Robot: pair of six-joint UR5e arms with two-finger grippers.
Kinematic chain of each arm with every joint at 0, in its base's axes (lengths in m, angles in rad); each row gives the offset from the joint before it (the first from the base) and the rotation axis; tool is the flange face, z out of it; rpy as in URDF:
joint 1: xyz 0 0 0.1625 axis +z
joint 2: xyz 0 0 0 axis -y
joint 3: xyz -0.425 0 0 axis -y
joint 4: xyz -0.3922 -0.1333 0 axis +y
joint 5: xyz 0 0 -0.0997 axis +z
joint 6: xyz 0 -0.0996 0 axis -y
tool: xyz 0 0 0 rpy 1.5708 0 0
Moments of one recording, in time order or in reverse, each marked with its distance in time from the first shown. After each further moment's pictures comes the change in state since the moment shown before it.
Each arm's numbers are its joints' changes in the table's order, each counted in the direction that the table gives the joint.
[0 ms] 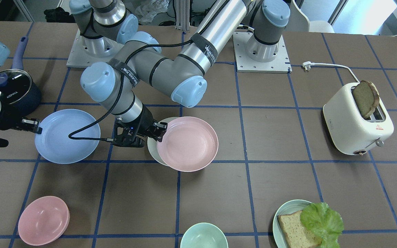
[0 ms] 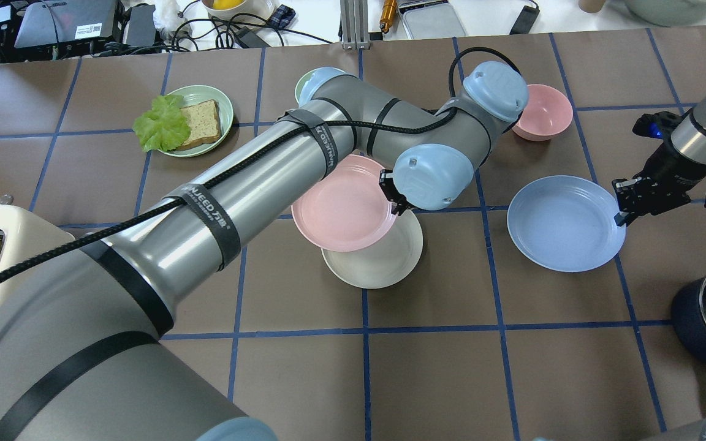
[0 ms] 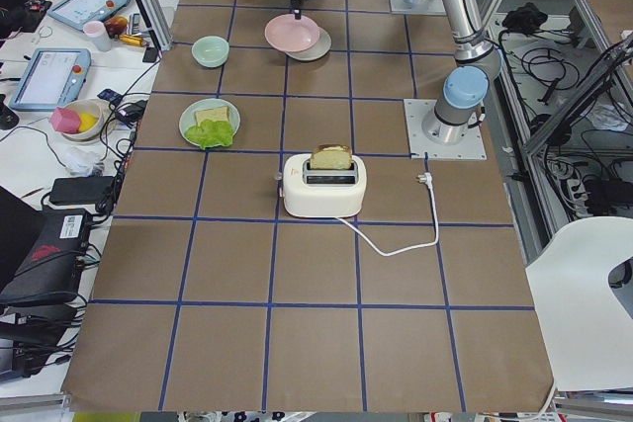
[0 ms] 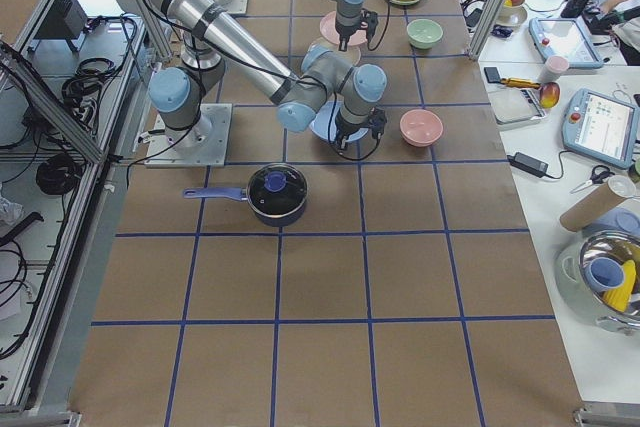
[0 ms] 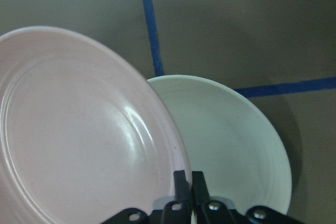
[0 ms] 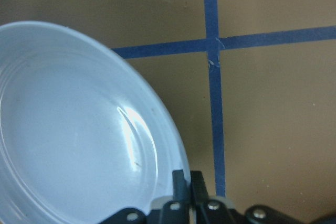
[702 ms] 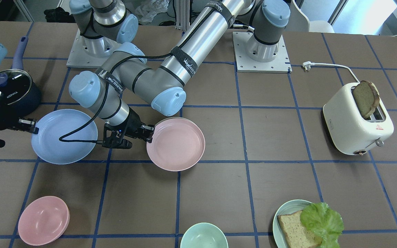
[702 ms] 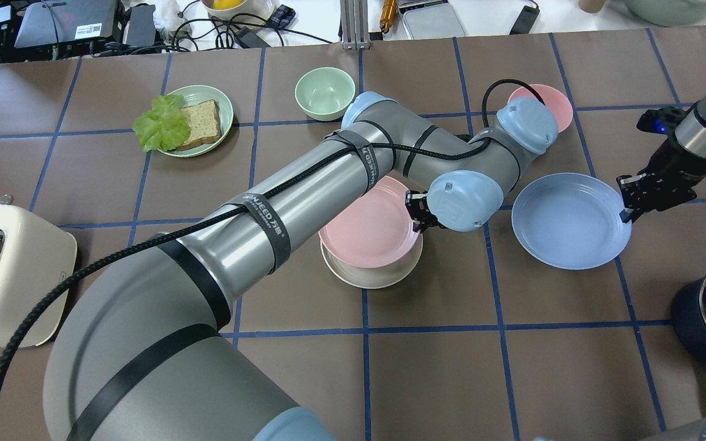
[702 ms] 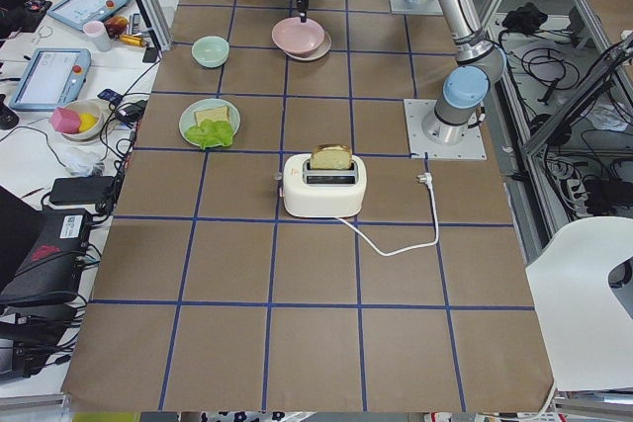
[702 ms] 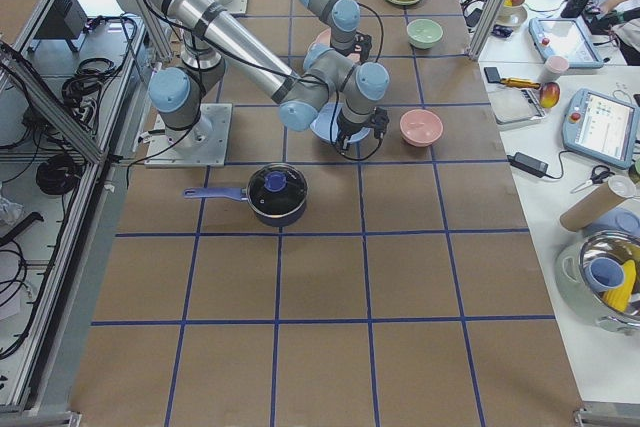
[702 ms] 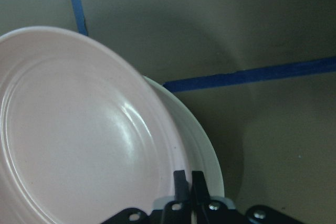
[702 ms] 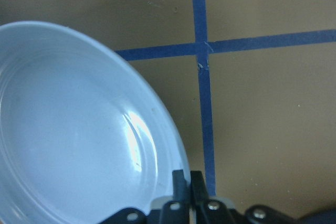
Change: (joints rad) left arm -0.052 -0.085 0.049 -0.001 -0.002 -0.054; right arm 0.000 0.001 -0.014 -0.005 0.020 0.000
